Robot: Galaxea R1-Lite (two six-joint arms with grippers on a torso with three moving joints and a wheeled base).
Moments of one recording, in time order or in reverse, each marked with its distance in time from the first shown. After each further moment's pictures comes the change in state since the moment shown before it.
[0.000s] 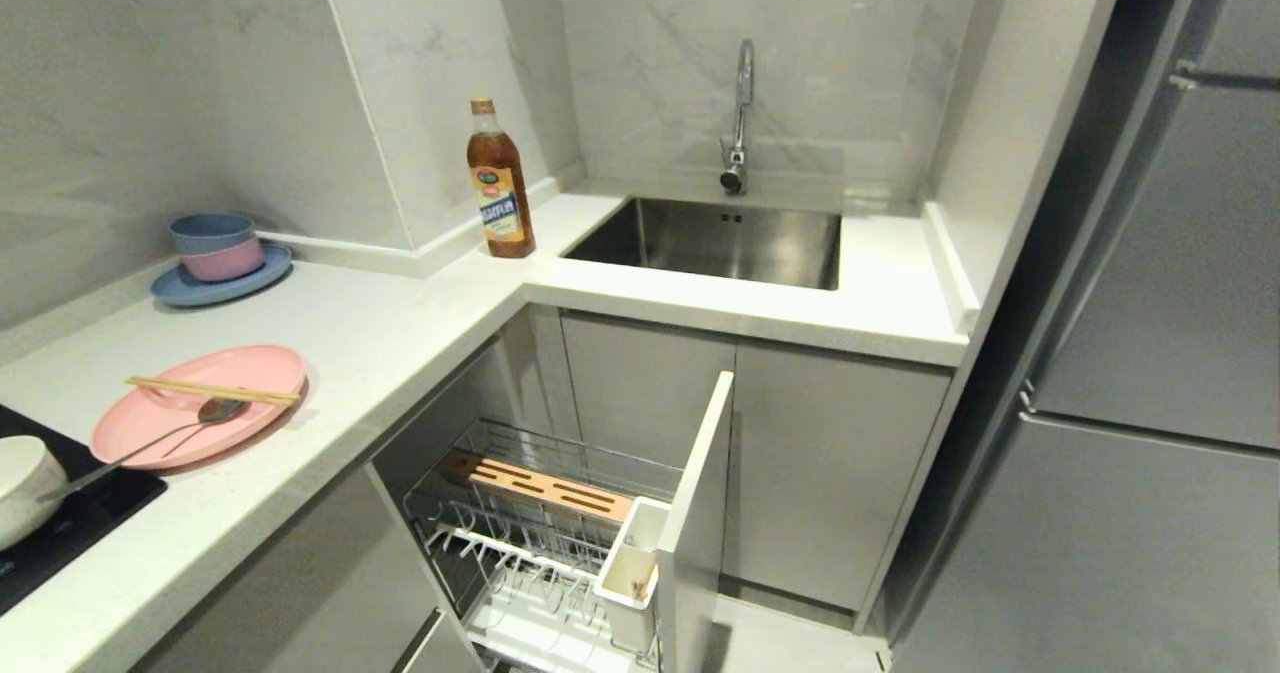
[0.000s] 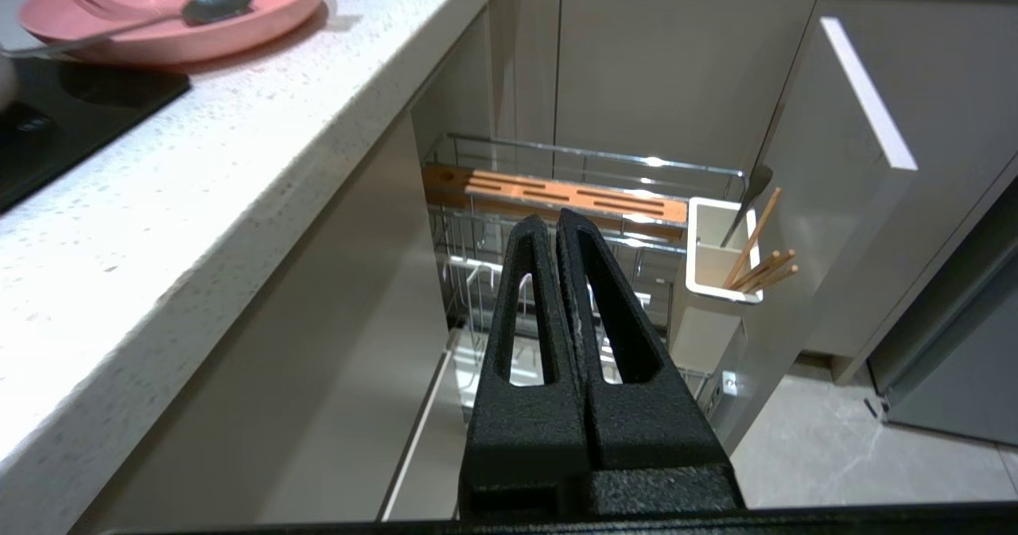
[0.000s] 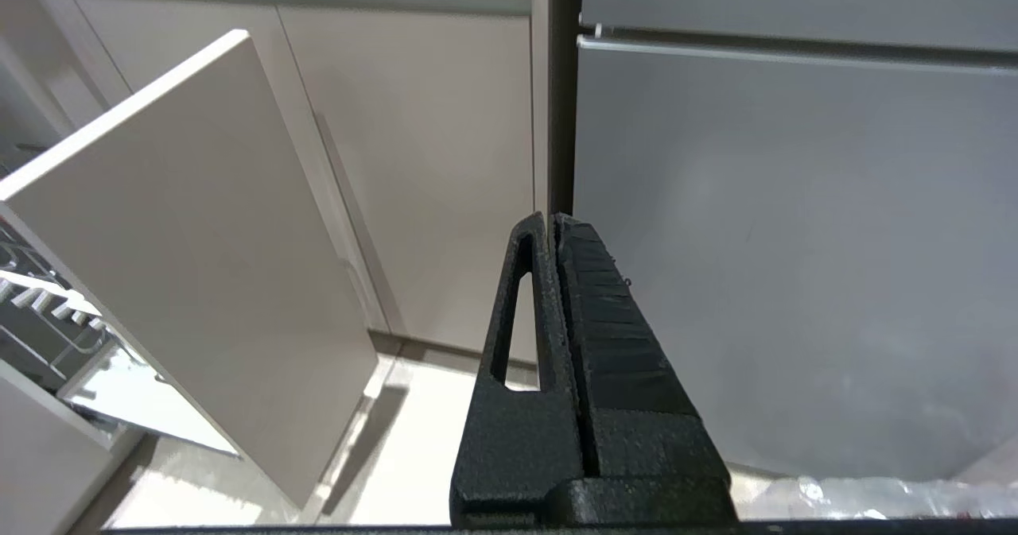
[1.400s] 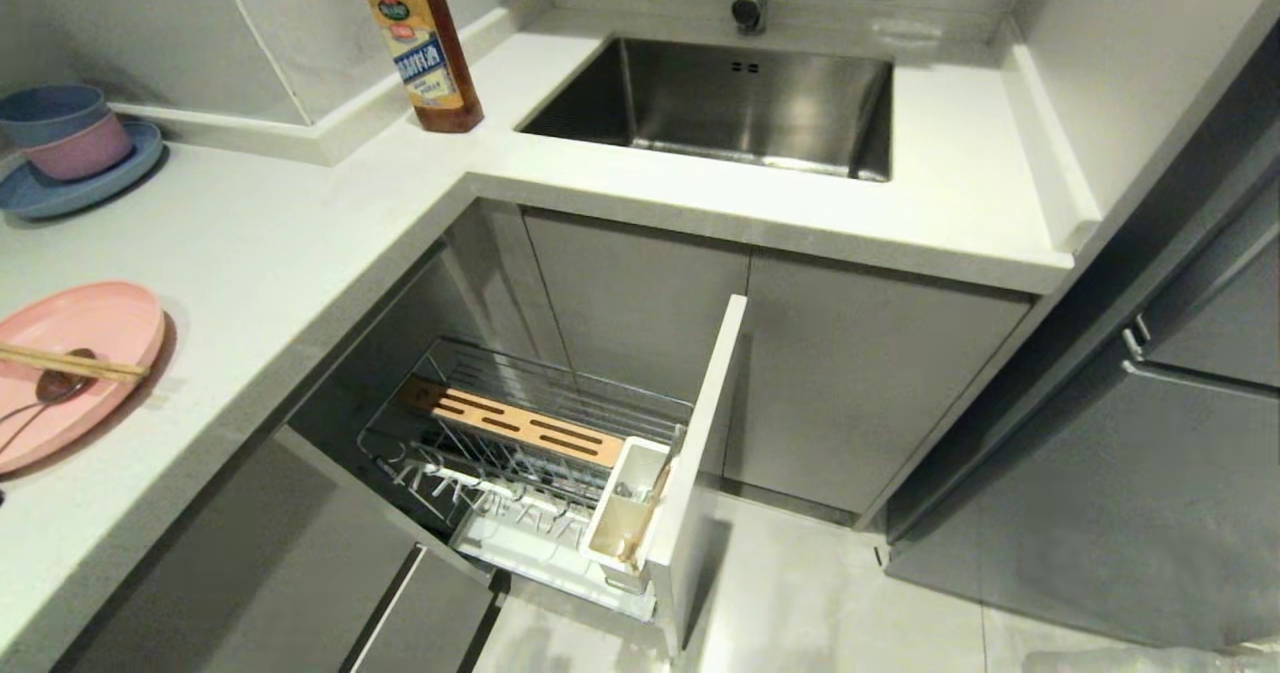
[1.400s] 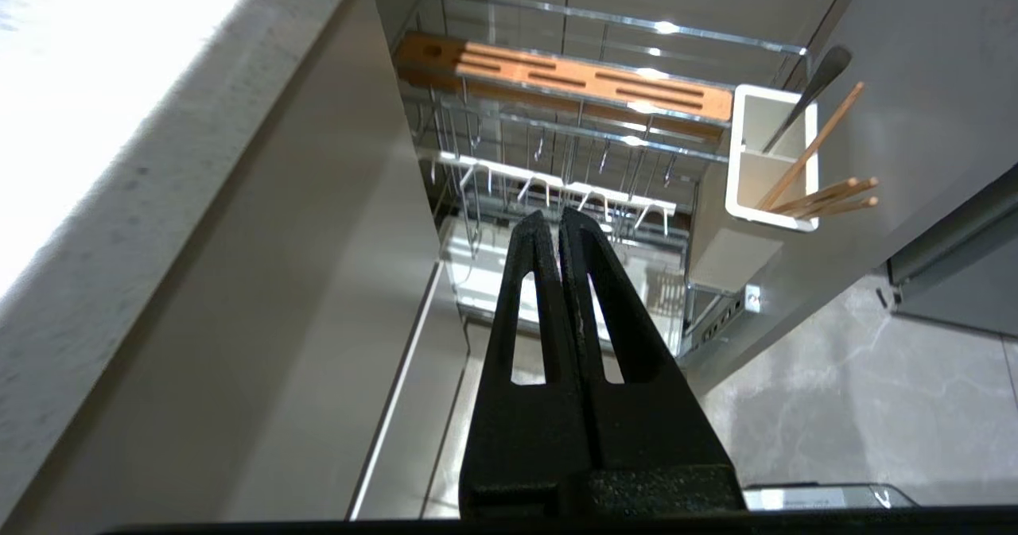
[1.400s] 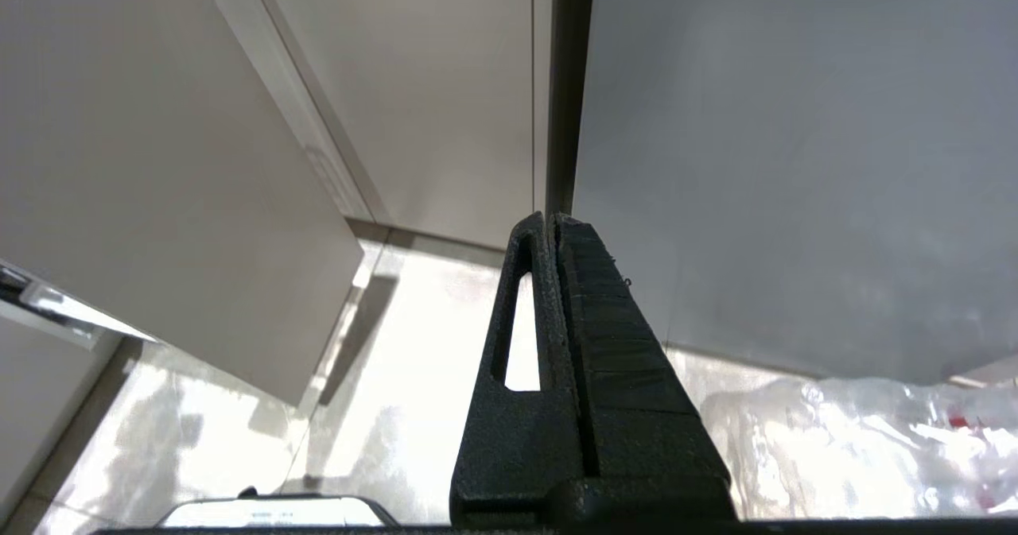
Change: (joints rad) left arm 0.000 0.001 0.000 0.001 -0.001 0.003; right arm 0.000 0.000 0.000 -0.001 0.000 0.000
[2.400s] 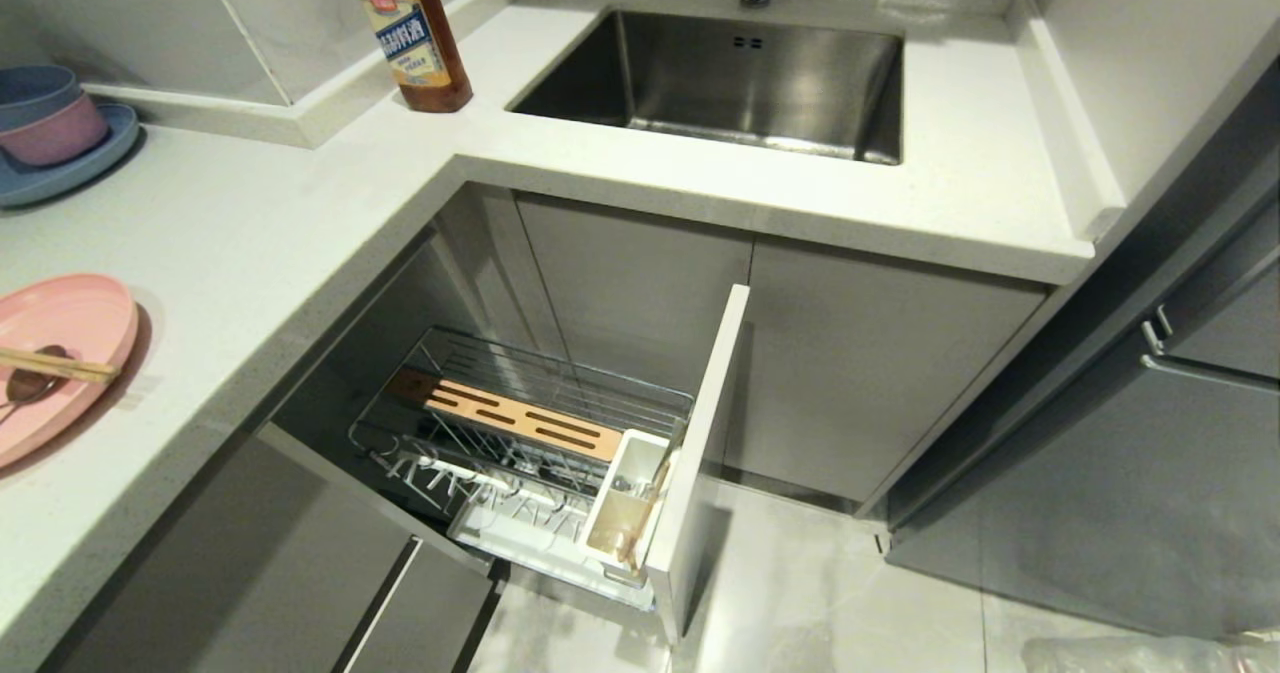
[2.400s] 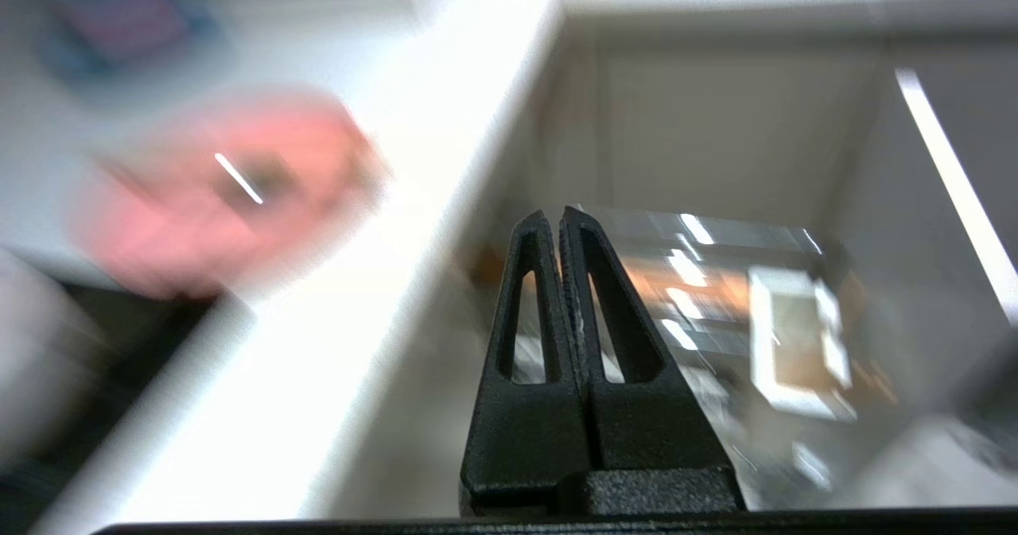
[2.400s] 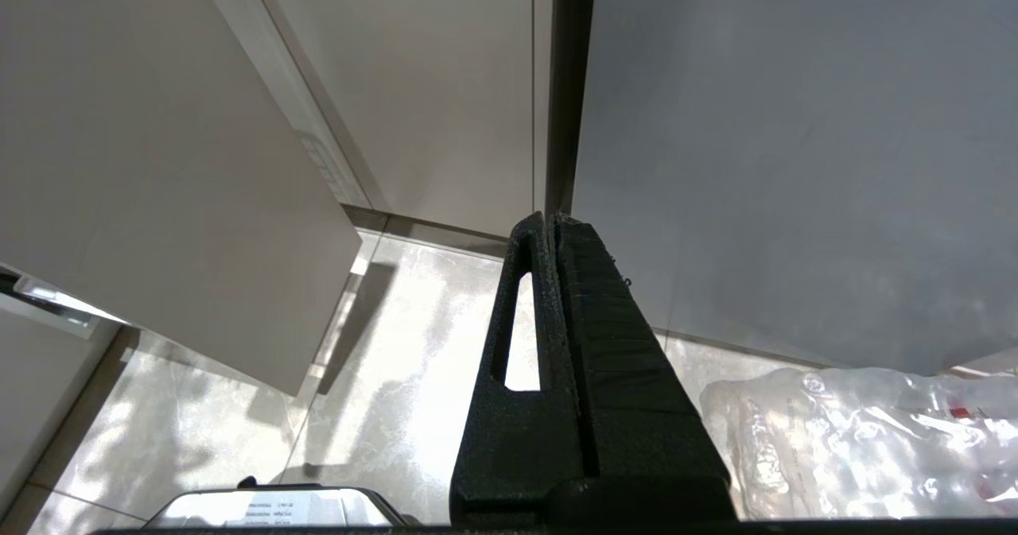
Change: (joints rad) left arm 0.001 0.019 -0.343 0.029 0.016 0.115; right arm 0.000 0.000 0.000 0.000 0.000 0.000
